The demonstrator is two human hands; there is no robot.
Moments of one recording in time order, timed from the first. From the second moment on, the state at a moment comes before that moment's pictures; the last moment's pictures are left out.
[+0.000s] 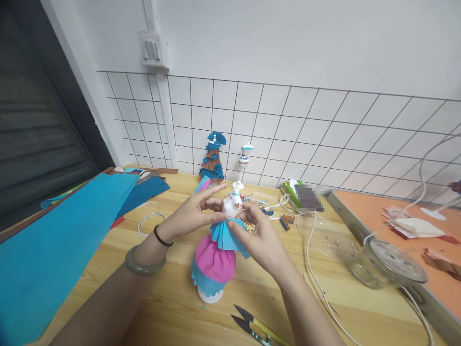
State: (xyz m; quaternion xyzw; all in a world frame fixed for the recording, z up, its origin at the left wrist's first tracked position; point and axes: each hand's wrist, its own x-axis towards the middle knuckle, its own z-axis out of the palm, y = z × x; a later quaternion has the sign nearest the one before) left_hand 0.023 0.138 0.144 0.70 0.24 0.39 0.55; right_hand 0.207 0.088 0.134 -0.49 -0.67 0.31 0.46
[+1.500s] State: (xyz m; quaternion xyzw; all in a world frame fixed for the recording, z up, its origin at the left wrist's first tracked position) left_hand 0.019 0.137 0.146 0.72 0.21 0.37 0.55; right_hand 0.216 0.081 0.145 -0.48 -0.68 0.40 0.40
